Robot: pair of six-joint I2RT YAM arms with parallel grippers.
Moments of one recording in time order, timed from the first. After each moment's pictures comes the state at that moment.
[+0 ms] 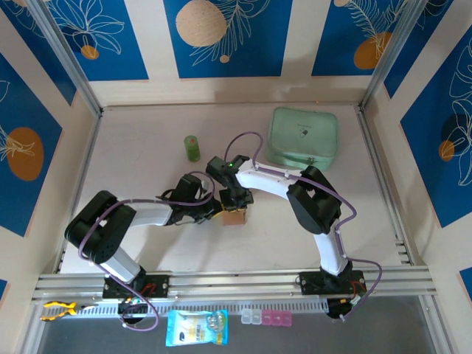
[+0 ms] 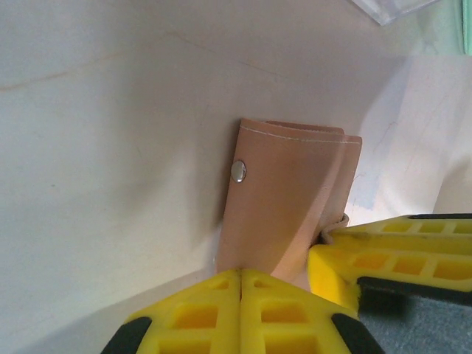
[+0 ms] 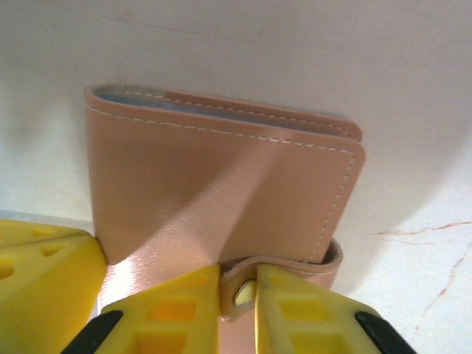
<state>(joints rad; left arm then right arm) -0.61 1.59 0.58 0.18 0.46 -1.05 0.87 2.04 1.53 -1.04 0.01 0.68</state>
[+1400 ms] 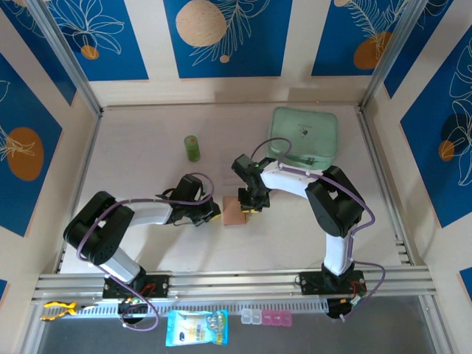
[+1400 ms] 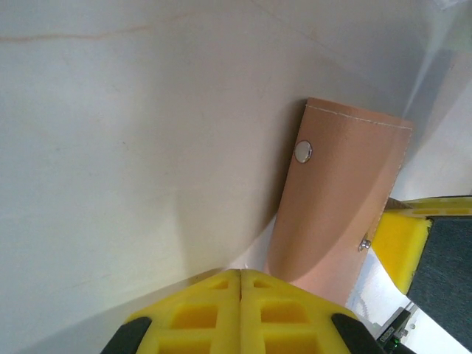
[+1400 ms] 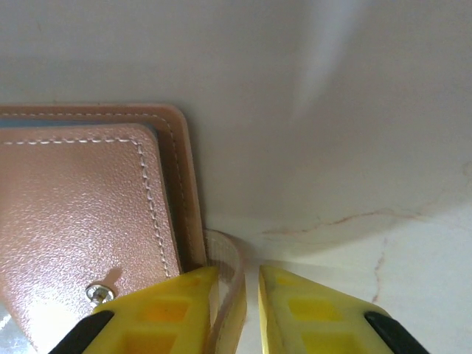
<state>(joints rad) -0.61 1.58 0.60 0.06 0.44 -1.06 0.72 1.88 1.23 -0.83 -0.15 0.72</state>
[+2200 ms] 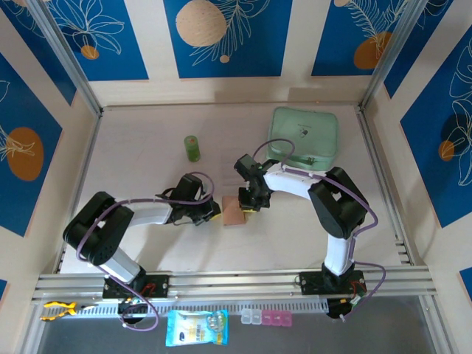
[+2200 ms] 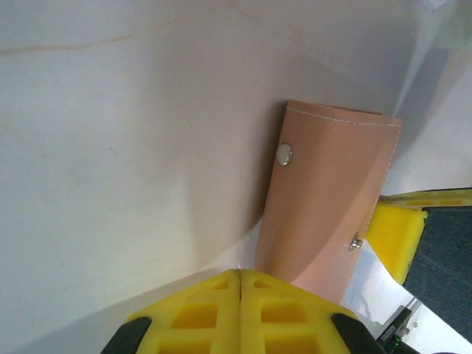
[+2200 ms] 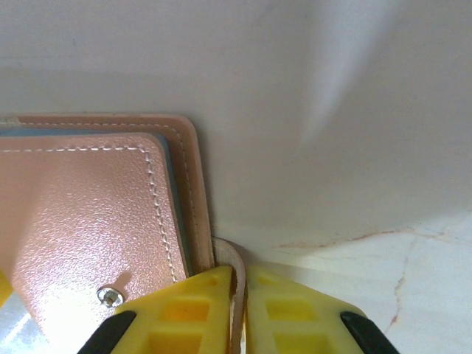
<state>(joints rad) -0.61 1.57 0.60 0.06 0.44 -1.04 0.71 1.85 1.18 -0.75 -0.18 0.72</state>
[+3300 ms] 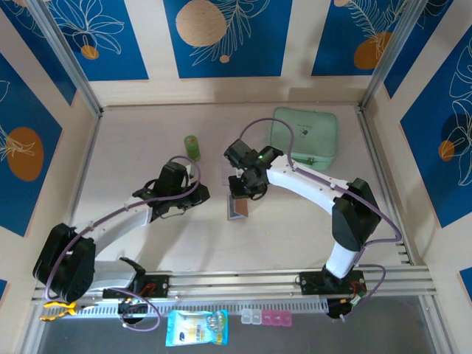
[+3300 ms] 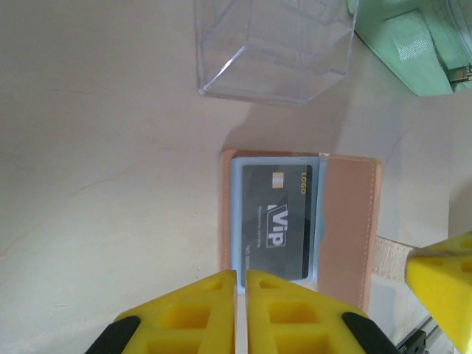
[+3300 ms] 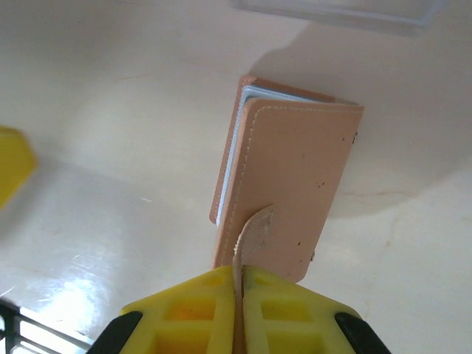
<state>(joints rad) -0.53 1.27 0.68 -0.20 0.31 -0.83 0.81 1.73 1.43 -0.97 -0.09 0.58</state>
